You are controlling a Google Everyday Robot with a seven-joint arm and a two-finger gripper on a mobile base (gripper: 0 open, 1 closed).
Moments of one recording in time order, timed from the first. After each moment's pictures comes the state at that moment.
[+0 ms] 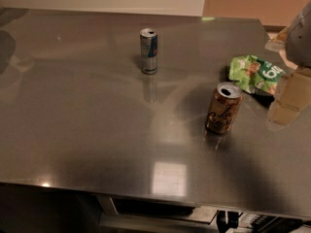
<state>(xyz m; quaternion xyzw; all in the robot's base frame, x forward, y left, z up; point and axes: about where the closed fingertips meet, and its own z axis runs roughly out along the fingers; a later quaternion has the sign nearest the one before) 0.438 -0.217 0.976 -0.60 0.78 -0.03 0.16</state>
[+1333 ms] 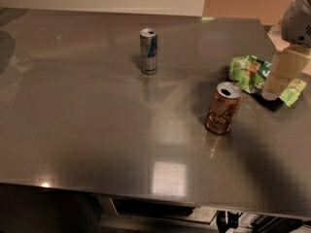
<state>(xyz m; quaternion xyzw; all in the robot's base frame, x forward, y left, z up) 0.517 -0.252 0.968 -0.57 0.80 -0.04 0.16</state>
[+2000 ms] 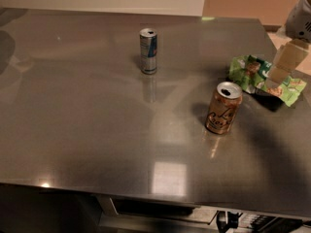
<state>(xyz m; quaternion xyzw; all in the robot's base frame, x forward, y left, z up) 0.574 -0.299 0.942 -0.53 0.83 -0.02 0.15</state>
